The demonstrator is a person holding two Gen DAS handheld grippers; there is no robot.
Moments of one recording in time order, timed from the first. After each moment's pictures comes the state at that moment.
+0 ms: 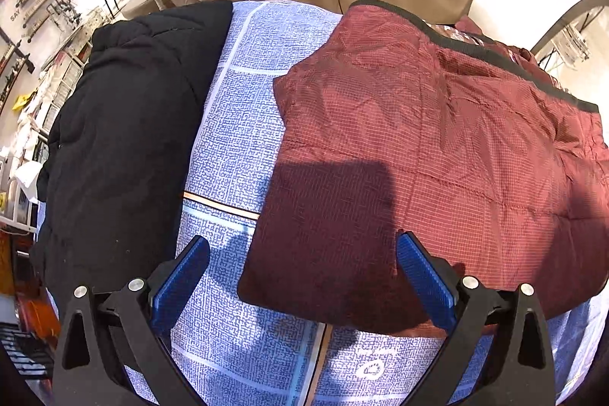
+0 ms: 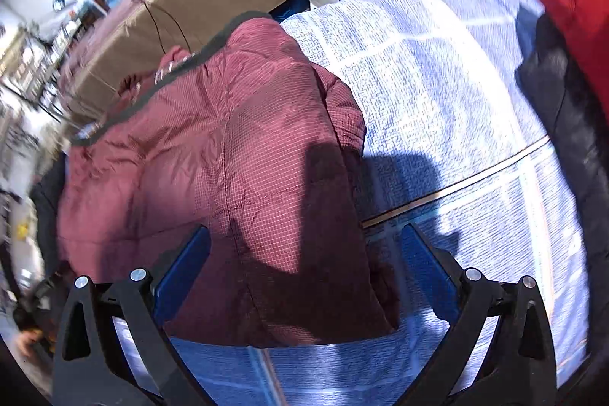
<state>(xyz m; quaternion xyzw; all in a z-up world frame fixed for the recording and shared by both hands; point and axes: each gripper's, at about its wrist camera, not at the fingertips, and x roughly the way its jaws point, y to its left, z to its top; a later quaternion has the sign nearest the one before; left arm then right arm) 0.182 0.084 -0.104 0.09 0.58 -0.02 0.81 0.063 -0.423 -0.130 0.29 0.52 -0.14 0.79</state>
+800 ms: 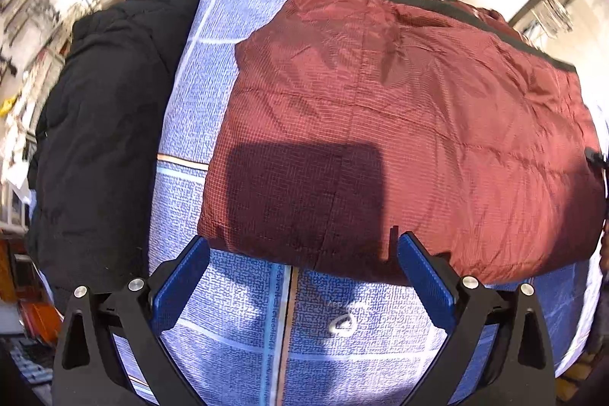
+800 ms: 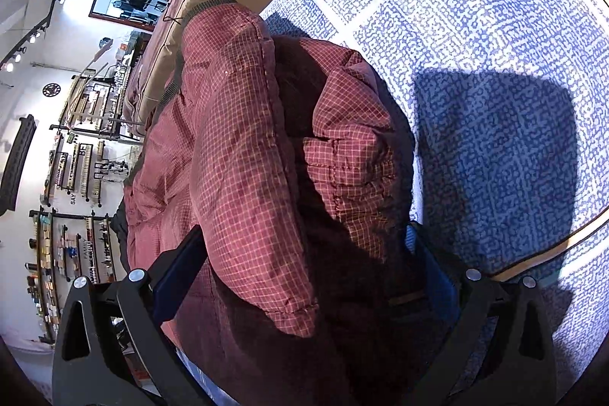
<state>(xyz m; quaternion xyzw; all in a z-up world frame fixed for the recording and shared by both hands) 0.152 0.067 -0.106 0.08 0.62 -0.04 0.78 0.117 -0.472 -0.224 0.45 0.49 -0.01 0.74</state>
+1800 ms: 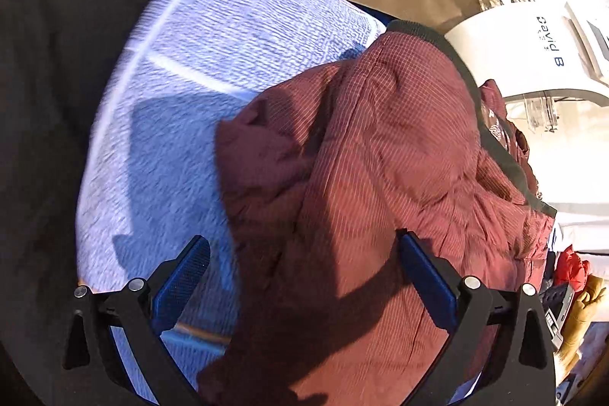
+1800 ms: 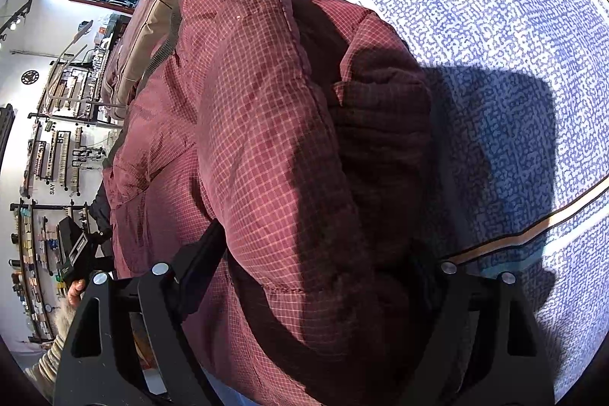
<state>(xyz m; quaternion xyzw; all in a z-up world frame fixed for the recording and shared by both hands) 0.311 0.110 -0.170 -0.12 0.67 -0.12 0.72 0.142 -0.423 -0.225 0.43 0.54 -0.03 0.72</state>
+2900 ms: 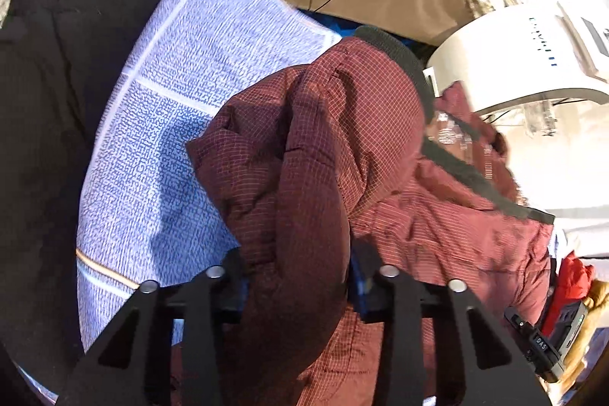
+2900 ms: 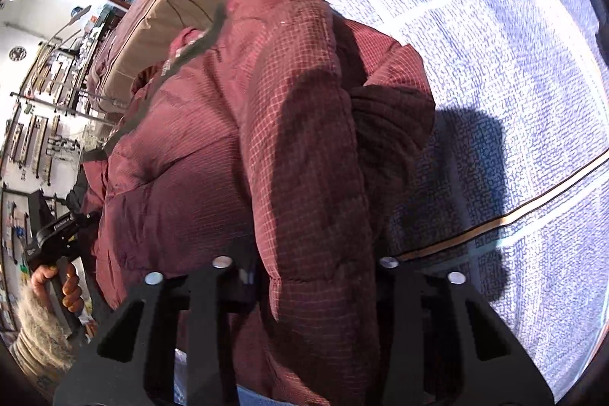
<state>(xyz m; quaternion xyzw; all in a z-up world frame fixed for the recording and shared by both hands) 0.289 0.059 -0.114 -0.11 0.64 -0.09 0.76 0.153 -0.386 -0.190 0.35 0.54 -0.07 0.76</state>
